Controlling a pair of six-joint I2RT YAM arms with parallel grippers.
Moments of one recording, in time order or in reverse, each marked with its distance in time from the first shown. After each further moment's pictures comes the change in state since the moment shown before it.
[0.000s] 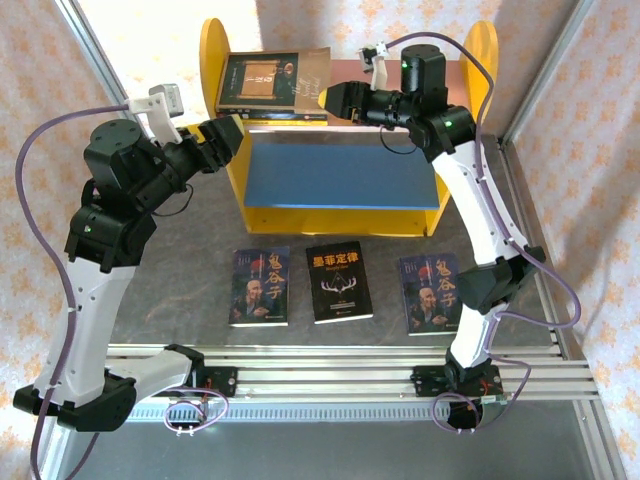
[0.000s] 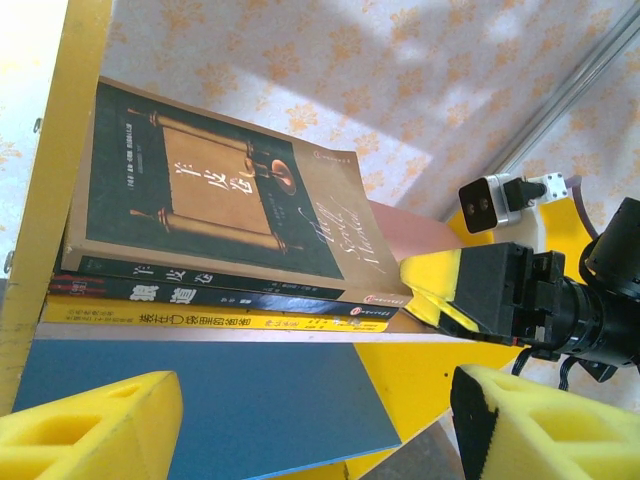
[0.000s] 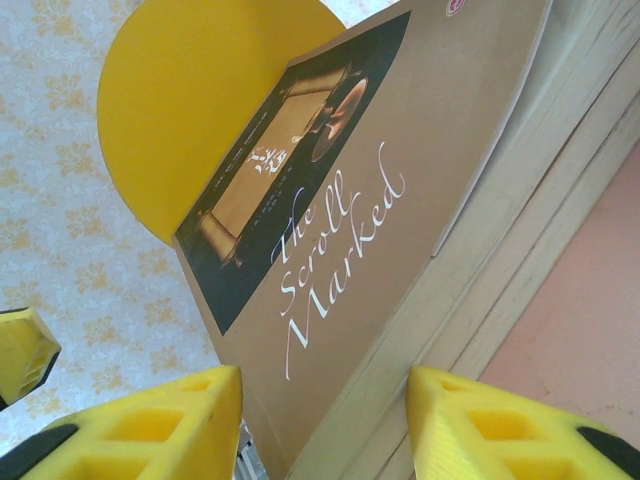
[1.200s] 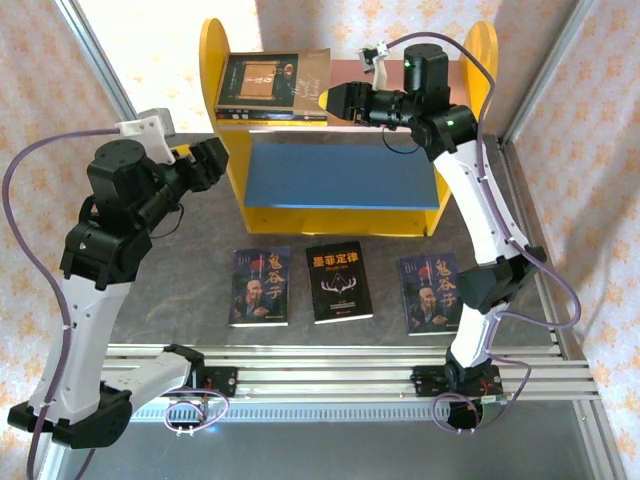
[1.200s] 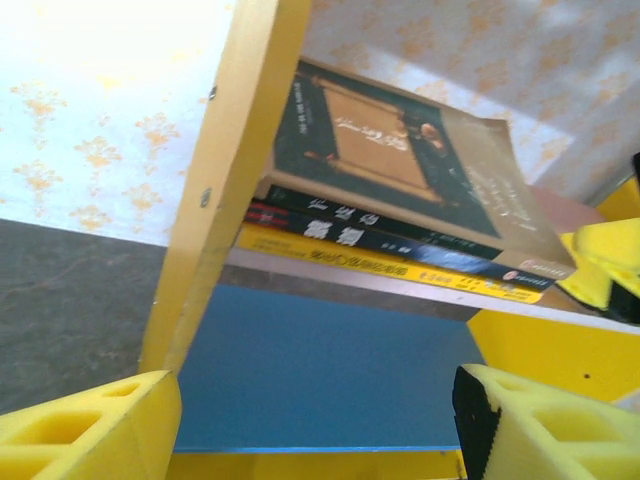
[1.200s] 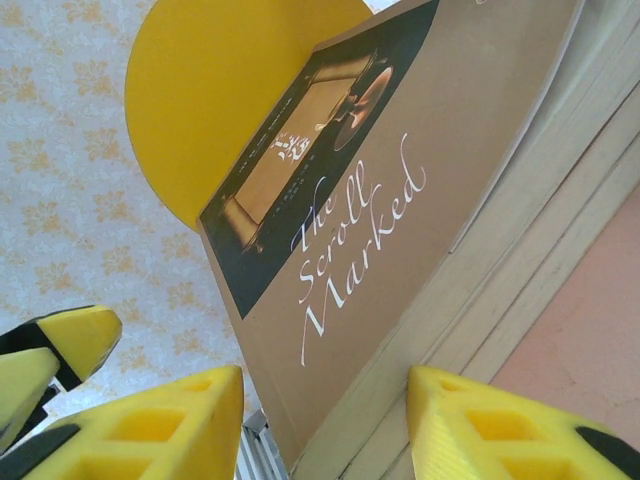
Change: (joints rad) left arm 0.000 -0.087 -0.095 -0.130 -0.227 0.086; right arm -0.011 0.001 0.002 -0.001 -0.066 0.000
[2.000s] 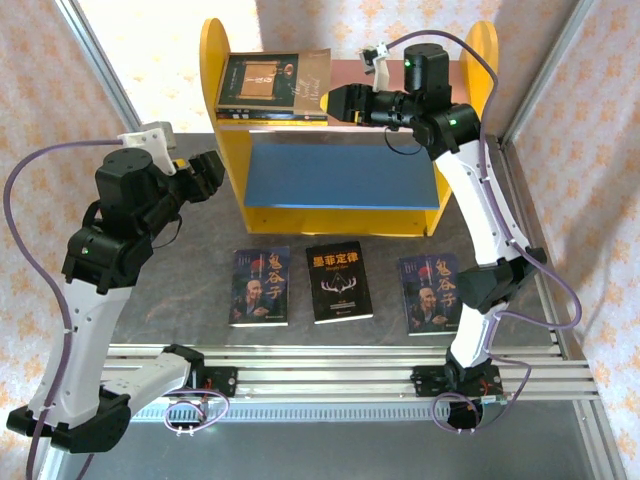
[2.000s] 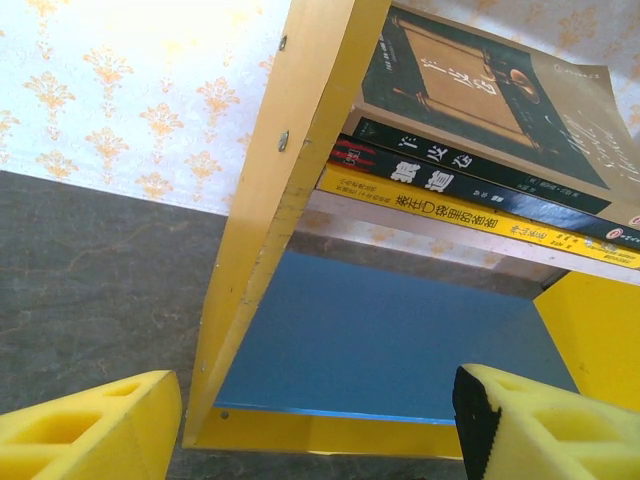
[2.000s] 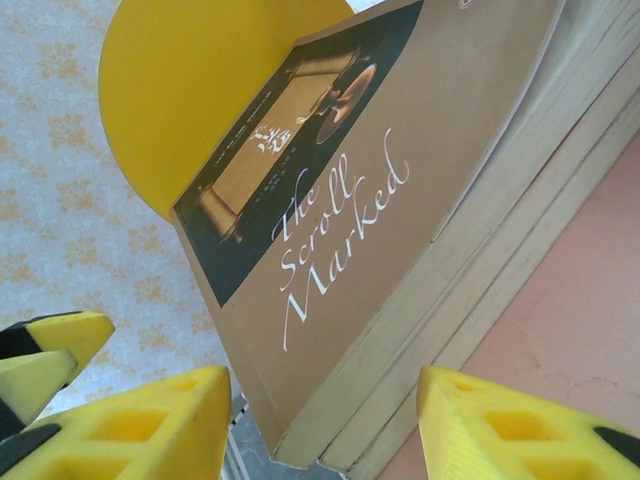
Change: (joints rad) left arm 0.000 -0.024 -0.045 -0.066 -0.073 0.027; right arm 0.001 0.006 0.040 -0.083 0.045 -0.079
